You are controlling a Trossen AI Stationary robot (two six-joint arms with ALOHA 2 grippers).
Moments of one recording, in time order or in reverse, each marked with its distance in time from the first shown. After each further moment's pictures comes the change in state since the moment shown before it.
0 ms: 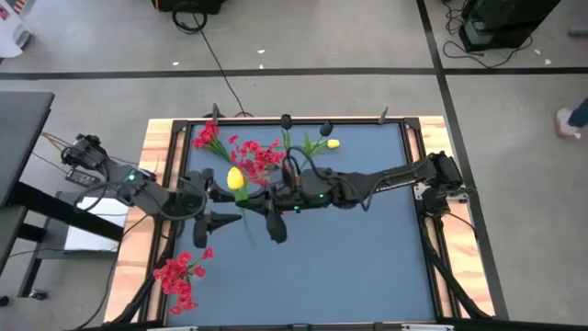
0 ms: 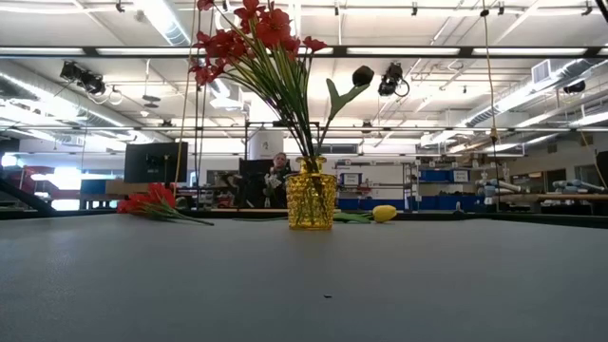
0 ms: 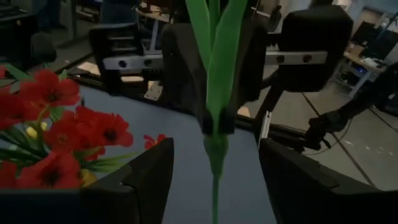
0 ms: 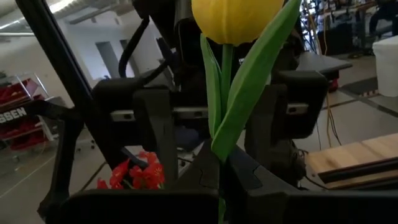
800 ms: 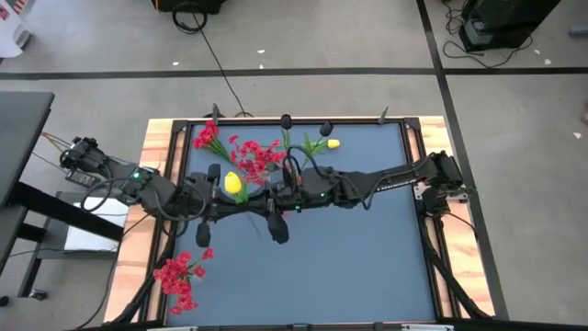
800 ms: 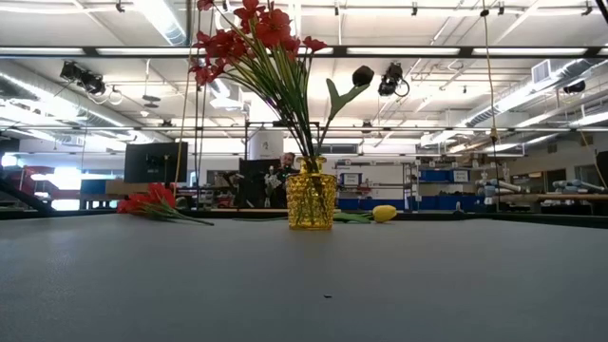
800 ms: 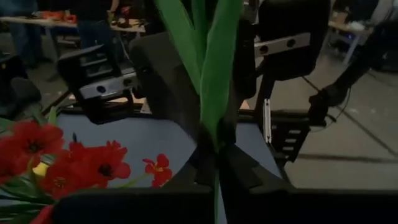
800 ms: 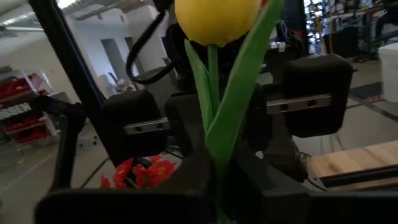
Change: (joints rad) left arm 0.074 0.020 0.000 0.051 0.141 0.249; right arm -0.018 -0.004 0.001 -0.002 -0.006 -0.028
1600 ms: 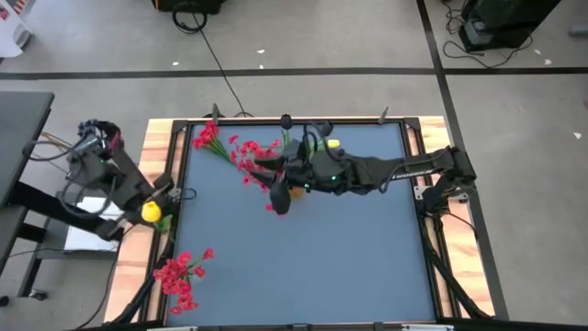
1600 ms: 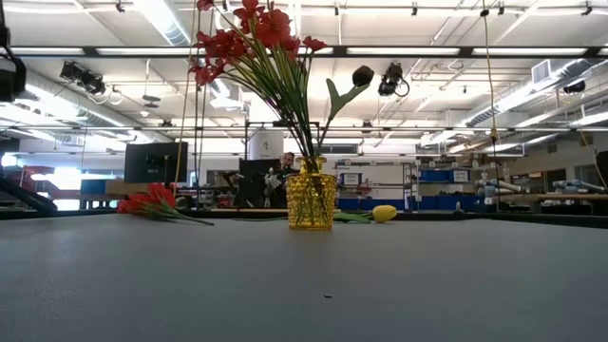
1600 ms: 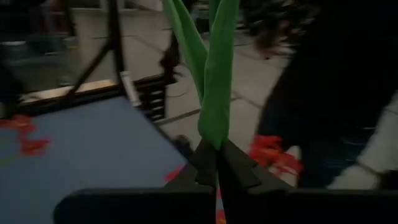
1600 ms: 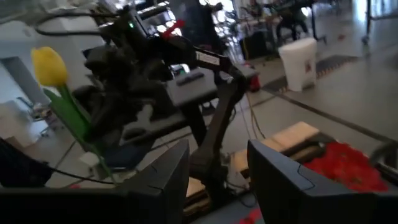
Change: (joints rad) left arm -0.415 -0.454 0.000 -0.459 0.235 0.018; right arm -0.035 -0.115 -0.001 -0.190 0.270 0.074
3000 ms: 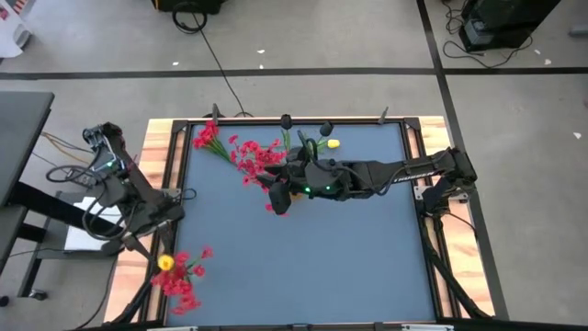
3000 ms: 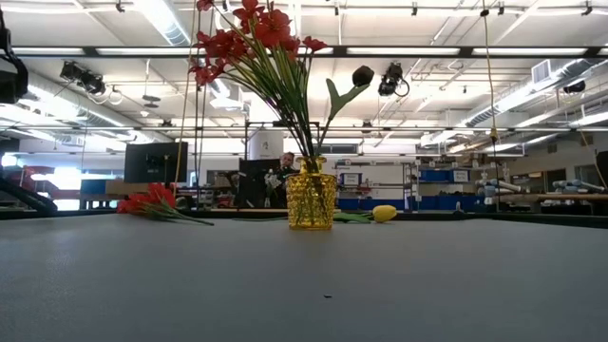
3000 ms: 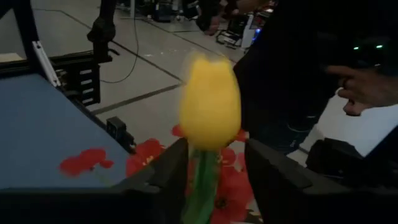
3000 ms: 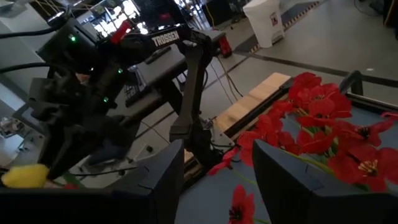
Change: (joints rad) left arm -0.018 -0.008 -0.247 0.236 0.250 -0.072; right arm 0.035 0.000 0.000 -0.207 0.110 0.269
